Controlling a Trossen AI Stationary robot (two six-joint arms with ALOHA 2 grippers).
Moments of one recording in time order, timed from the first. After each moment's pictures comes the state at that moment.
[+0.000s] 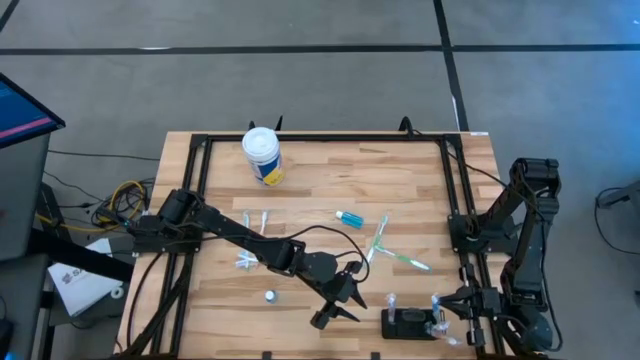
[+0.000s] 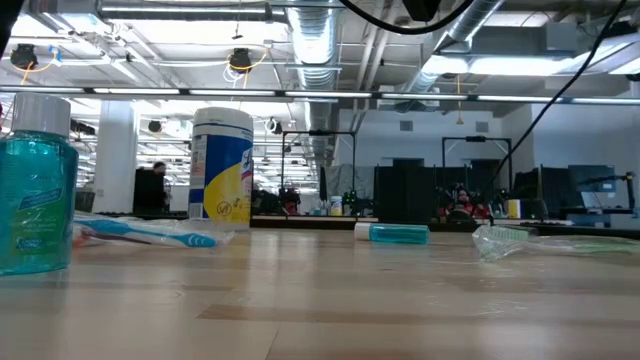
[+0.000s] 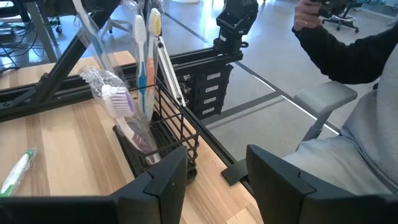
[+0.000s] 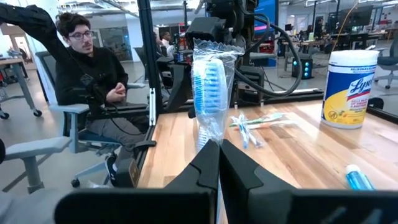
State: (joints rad) left arm -0.36 2.00 1.43 0.22 0.23 0.01; right arm 1.51 1.35 0.62 0.05 1.57 0.78
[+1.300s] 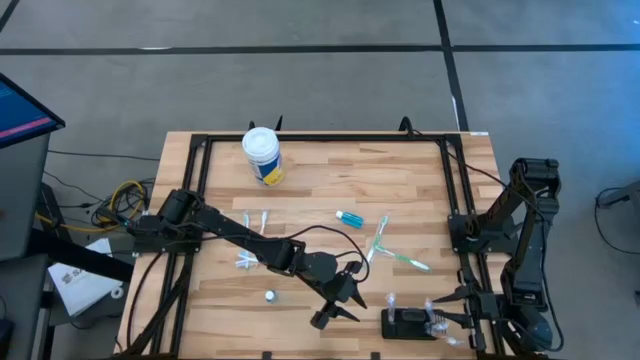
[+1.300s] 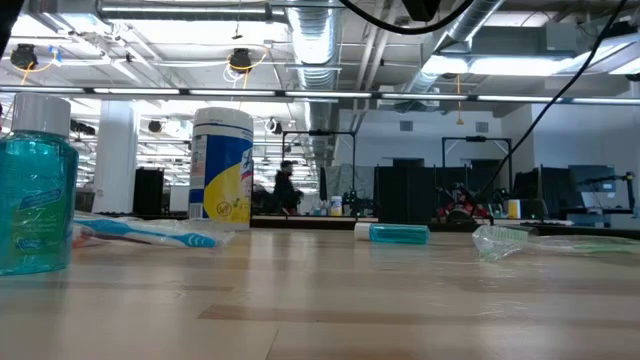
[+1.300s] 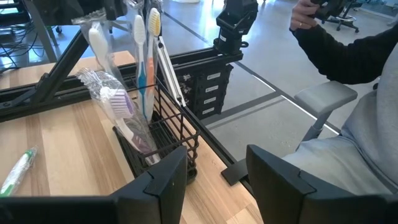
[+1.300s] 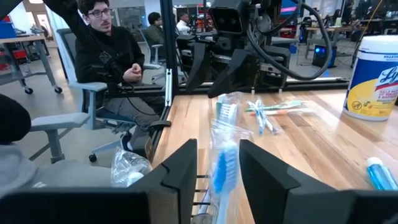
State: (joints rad) left arm -0.36 2.00 1.43 0.22 0.23 0.01; right arm 1.51 1.35 0.62 0.04 1.46 0.76
